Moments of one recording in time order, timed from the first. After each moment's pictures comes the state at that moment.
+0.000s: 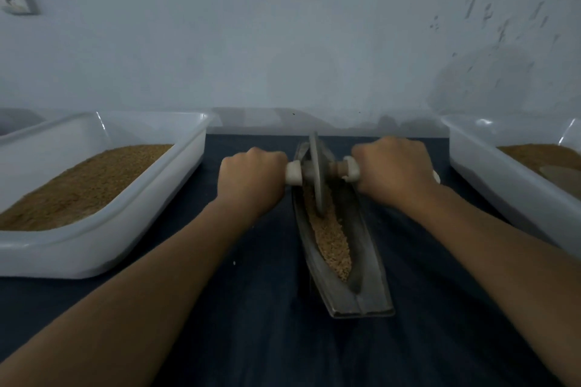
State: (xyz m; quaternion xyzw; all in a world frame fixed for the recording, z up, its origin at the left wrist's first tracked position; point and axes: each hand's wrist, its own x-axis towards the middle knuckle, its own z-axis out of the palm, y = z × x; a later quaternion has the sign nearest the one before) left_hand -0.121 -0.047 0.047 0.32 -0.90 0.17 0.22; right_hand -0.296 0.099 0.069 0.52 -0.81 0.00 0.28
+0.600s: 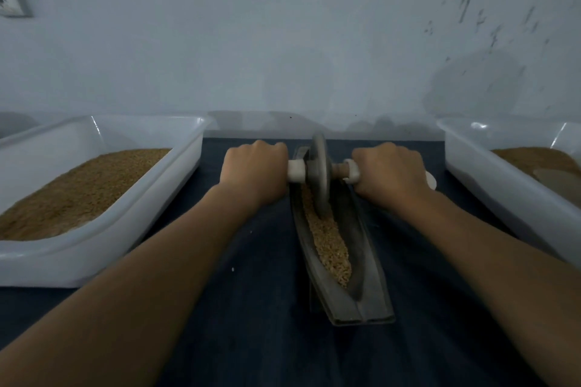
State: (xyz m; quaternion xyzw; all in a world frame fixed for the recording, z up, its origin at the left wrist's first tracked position) left_hand -0.135 -0.053 0.068 0.32 -0.92 0.16 0.18; right_hand -0.308 0.091 0.062 0.50 -0.84 0.04 0.23
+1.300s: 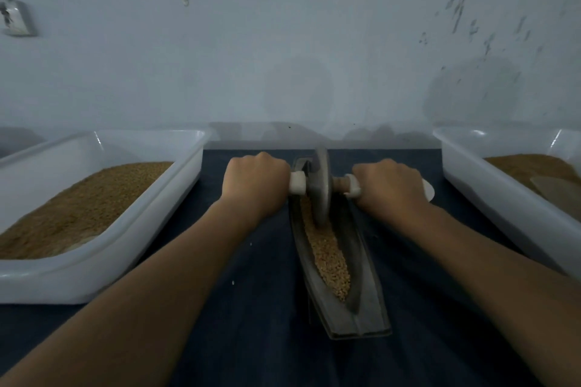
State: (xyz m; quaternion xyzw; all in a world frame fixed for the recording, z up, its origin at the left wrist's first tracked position) left_hand -0.135 -0.046 0.076 0.31 -0.92 0.20 0.16; right_hand -0.308 0.092 0.061 0.49 -0.85 0.06 0.18
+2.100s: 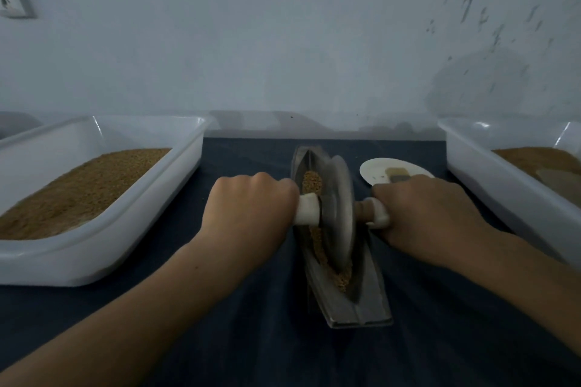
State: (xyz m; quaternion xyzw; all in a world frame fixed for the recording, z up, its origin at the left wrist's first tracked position) left_hand -0.081 -0.003 0.053 0.23 -0.91 0.26 0.24; right_hand -0.291 0.160 0.042 0.56 -0.78 0.03 0.28
